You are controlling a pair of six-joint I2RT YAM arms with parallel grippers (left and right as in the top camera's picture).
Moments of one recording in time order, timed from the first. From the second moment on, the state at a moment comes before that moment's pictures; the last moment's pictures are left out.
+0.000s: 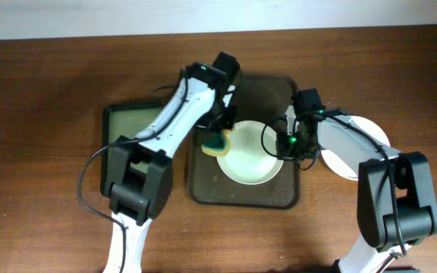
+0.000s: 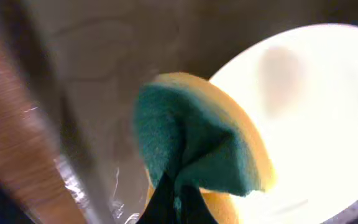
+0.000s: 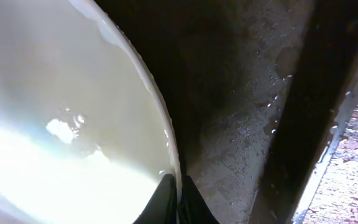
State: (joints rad) left arm -0.50 2.25 1.99 -1.23 0.11 -0.25; right arm 0.16 1.86 1.13 -0.71 -0.24 0.21
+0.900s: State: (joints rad) left arm -0.04 1.60 1.53 -1.13 0.08 -0.24; right arm 0.28 1.47 1.11 -0.75 0.07 0.20
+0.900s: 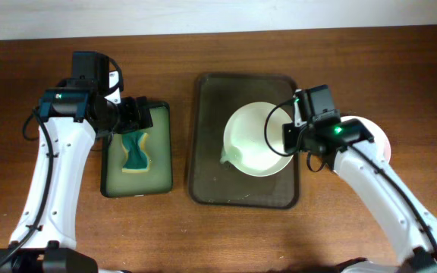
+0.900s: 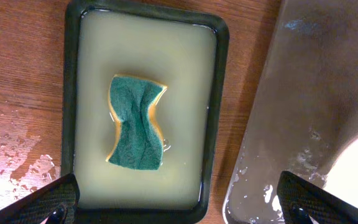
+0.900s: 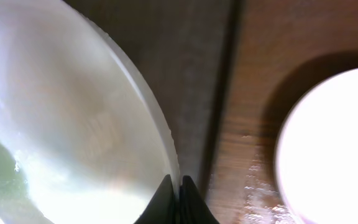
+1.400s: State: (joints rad) left arm -0.04 1.60 1.53 -1.13 0.08 -0.24; right arm 0.86 1.45 1.11 -0.80 1.02 0.18
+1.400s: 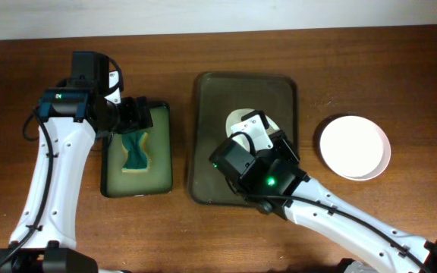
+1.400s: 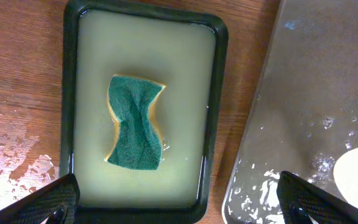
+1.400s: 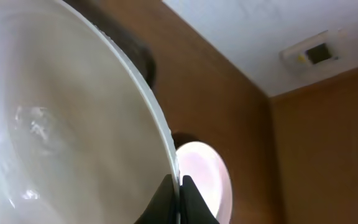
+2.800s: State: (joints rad) left arm -0.04 1.60 1.53 -1.13 0.08 -0.24; right arm 0.92 1.45 1.11 -0.79 1.22 0.12
